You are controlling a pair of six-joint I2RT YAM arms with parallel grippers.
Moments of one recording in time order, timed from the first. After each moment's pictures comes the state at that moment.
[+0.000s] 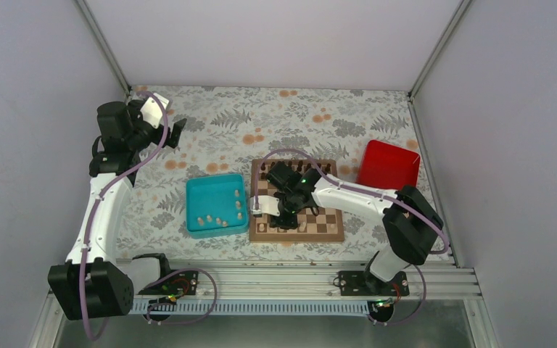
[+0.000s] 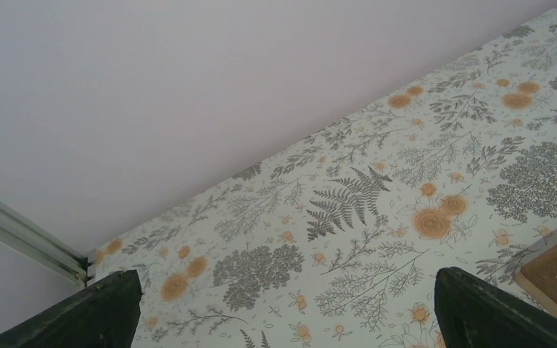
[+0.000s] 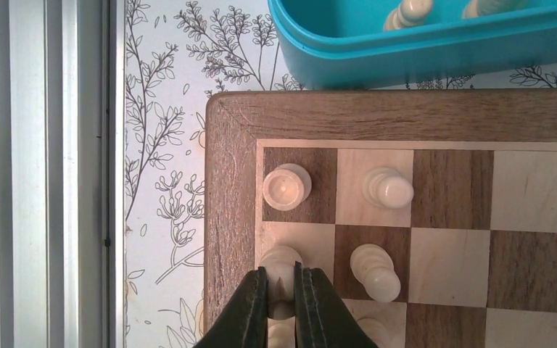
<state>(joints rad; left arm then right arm) 0.10 1.12 1.03 -0.28 0.40 0.41 0.92 1.60 1.05 -0.73 -0.33 -0.62</state>
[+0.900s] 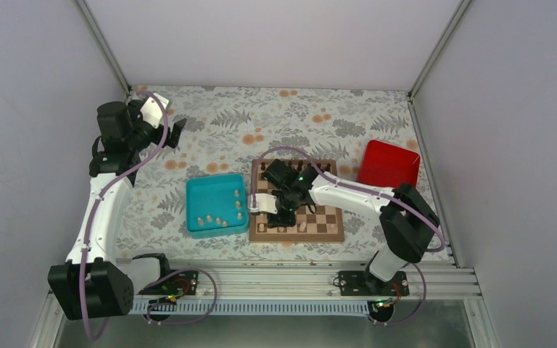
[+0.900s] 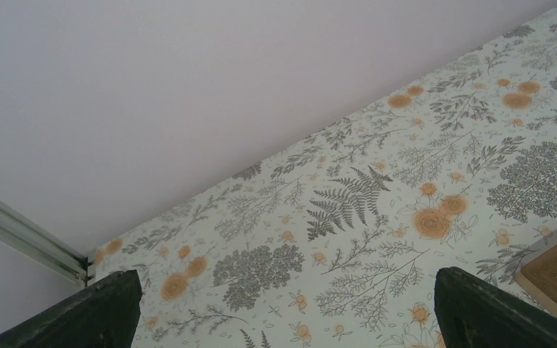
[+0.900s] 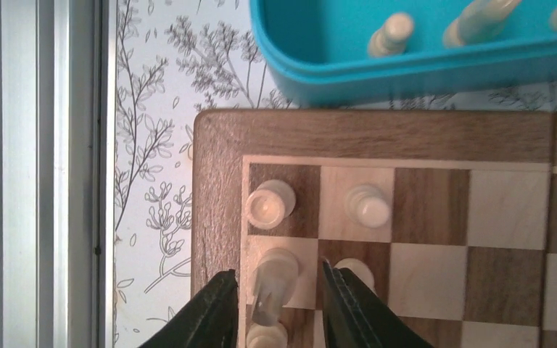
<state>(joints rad) 0.10 1.12 1.03 -0.28 0.40 0.41 0.93 1.63 1.08 -0.73 -0.33 -0.63</state>
